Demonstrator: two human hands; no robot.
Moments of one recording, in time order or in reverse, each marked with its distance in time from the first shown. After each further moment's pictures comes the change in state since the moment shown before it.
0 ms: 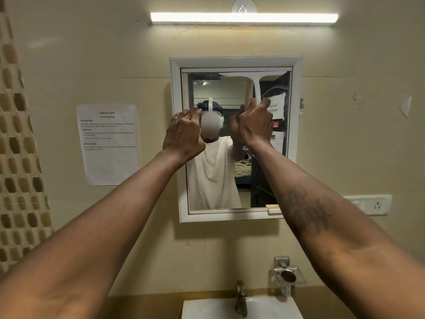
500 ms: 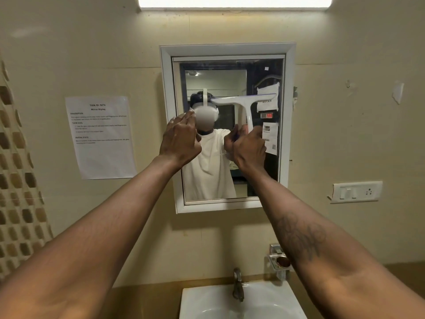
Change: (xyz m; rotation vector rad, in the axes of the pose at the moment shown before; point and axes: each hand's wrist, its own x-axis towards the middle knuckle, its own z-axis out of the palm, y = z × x) left_hand -0.024 0.005 0.020 -0.025 -0.050 -0.005; right_hand -0.084 0.049 -0.015 -0.063 -0.068 0.081
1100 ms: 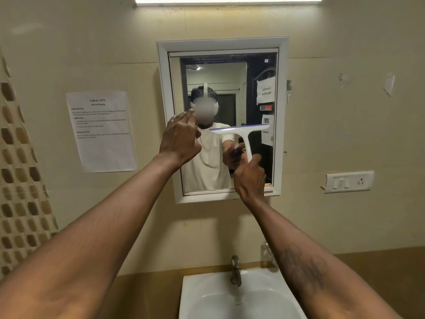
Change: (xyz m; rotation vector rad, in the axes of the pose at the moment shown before) left_hand -0.020 0.013 -0.006 0.030 0.016 0.030; right_hand -0.084 0.045 -0.034 -0.068 -0.149 0.054
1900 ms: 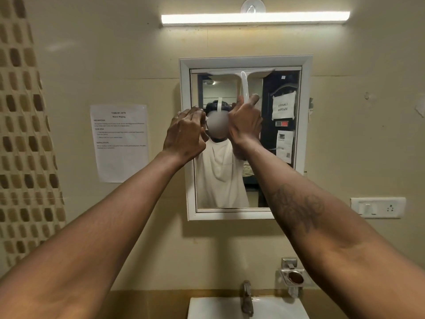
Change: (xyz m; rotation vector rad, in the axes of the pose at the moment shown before) left_hand 0.030 -0.033 -0.021 0.006 0.119 -0.020; right_hand 0.134 -0.154 0.030 0.157 0.156 -0.188
